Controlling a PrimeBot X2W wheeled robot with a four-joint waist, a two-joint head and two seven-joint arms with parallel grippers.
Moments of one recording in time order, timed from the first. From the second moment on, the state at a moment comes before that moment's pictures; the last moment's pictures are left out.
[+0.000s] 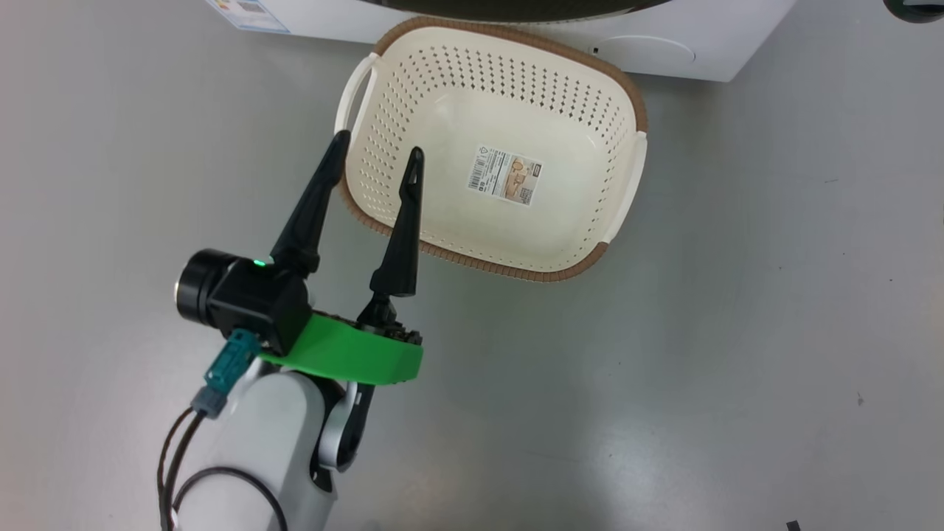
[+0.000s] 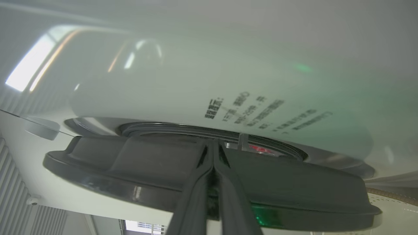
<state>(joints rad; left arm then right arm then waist) -0.56 0.03 -0.33 0.18 -0.27 0.04 -0.26 -1.20 -0.25 0.01 0.68 1.63 0.13 0.53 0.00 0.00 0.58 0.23</state>
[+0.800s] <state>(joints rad) -0.58 0.04 -0.35 0.20 -0.27 0.05 -0.26 -1.21 -0.25 0.08 0.69 1.62 0.12 0.68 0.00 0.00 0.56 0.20</state>
